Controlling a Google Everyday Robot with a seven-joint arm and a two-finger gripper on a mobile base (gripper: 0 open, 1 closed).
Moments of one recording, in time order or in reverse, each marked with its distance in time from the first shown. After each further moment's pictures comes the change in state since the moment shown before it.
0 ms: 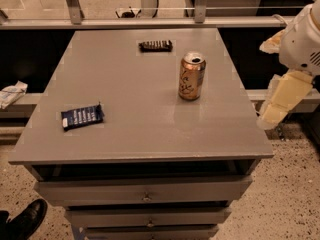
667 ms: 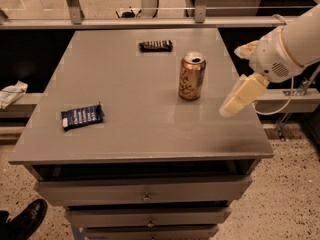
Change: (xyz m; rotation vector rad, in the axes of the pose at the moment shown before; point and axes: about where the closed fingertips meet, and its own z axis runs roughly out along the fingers) arm -0.033 -0.041 0.068 0.004 -0.299 0.096
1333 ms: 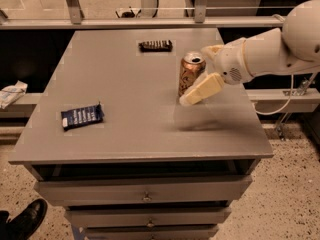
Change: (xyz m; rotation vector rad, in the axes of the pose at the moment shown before) arm -0.063 -0.016 0.078 -0.020 -0.310 0.049
